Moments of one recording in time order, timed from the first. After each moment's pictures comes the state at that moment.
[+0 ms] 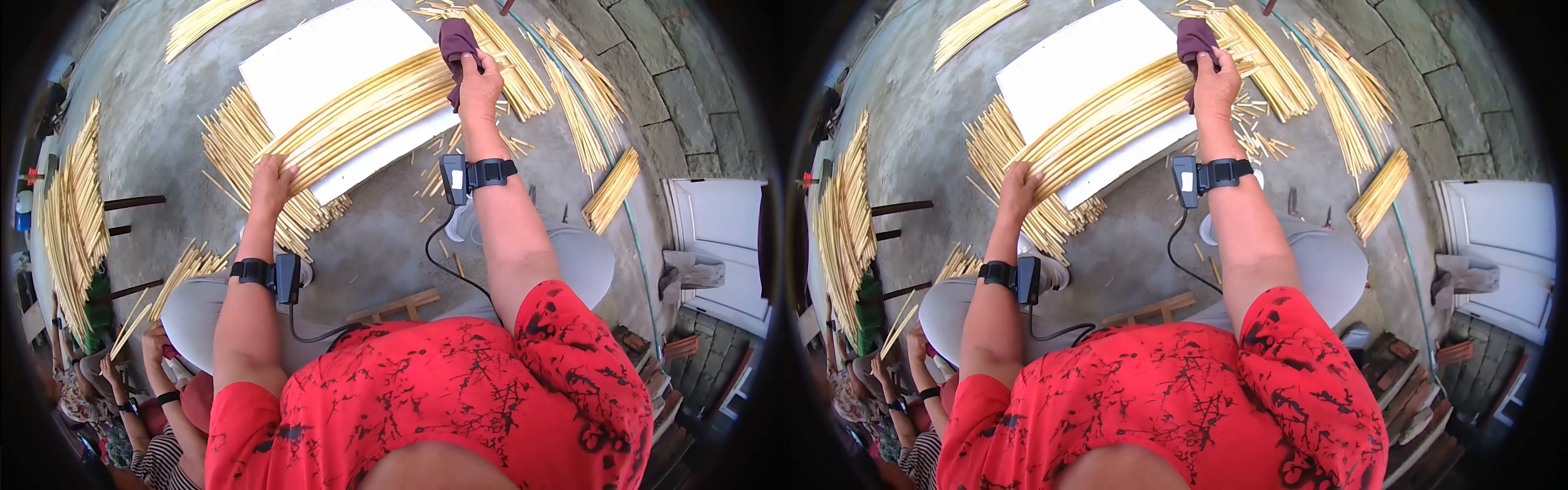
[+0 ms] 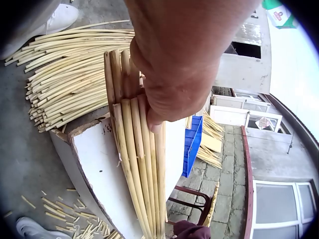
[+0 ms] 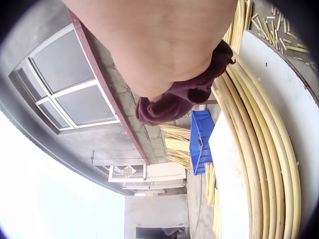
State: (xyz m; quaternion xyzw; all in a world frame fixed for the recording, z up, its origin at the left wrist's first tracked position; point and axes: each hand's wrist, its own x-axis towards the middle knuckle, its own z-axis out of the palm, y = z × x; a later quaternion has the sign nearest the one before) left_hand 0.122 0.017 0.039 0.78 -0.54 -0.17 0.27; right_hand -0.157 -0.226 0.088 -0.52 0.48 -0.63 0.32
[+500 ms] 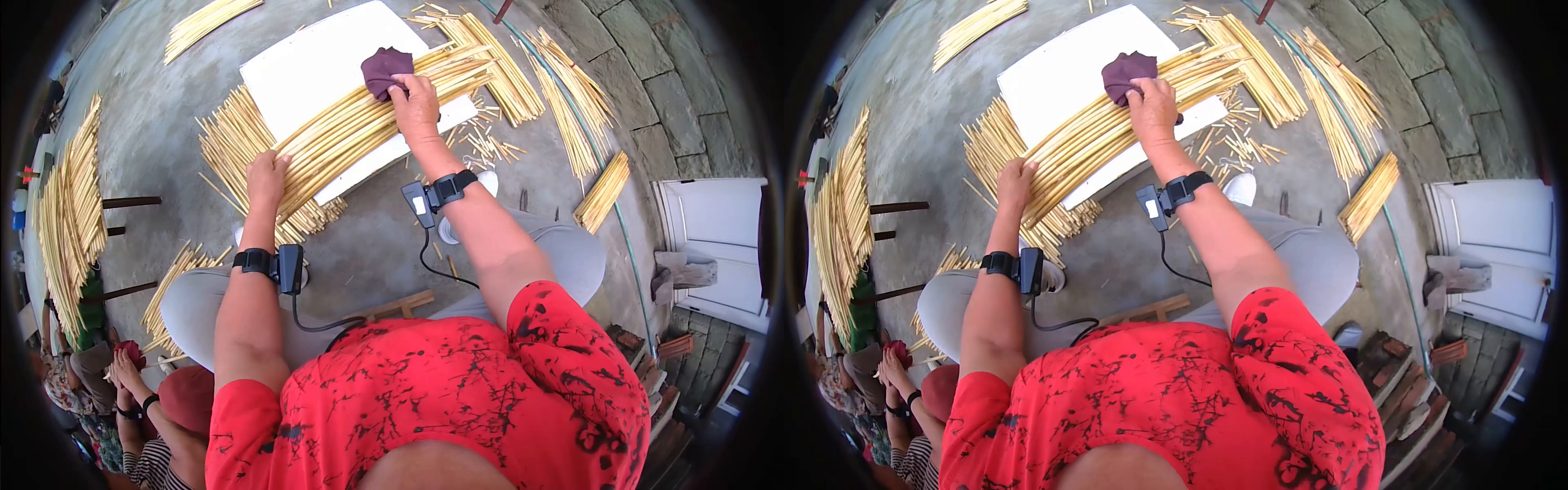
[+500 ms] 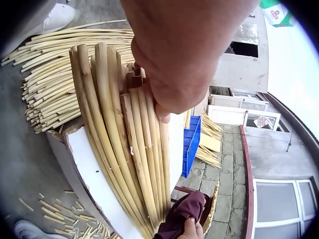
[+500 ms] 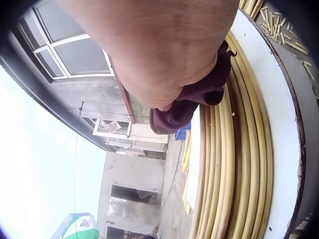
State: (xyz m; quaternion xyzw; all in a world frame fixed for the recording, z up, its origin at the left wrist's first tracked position) left_hand 0.122 0.007 0.036 0.83 -0.46 -0.16 0.26; right_hand -0.101 -0.164 0.074 -0.74 0.45 -0.47 0.16
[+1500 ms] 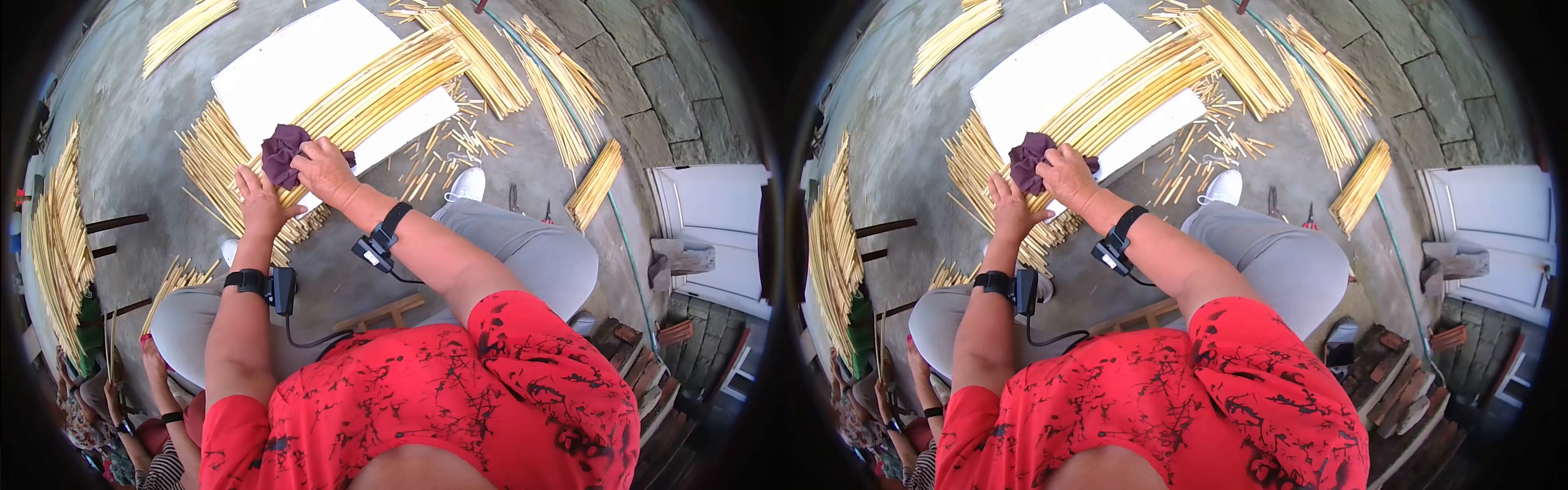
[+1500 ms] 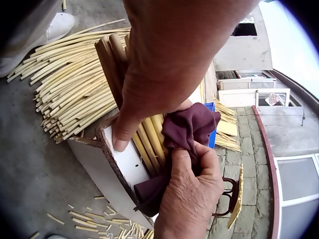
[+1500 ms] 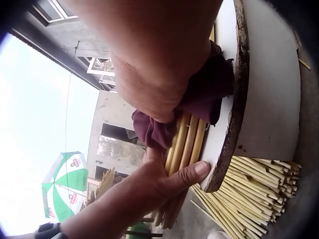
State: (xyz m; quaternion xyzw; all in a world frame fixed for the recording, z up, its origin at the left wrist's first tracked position) left_hand 0.078 0.017 0.039 0.83 -0.55 -0.09 0.04; right_hand -0.053 -0.093 0.024 -0.88 0.26 -0.37 0.10
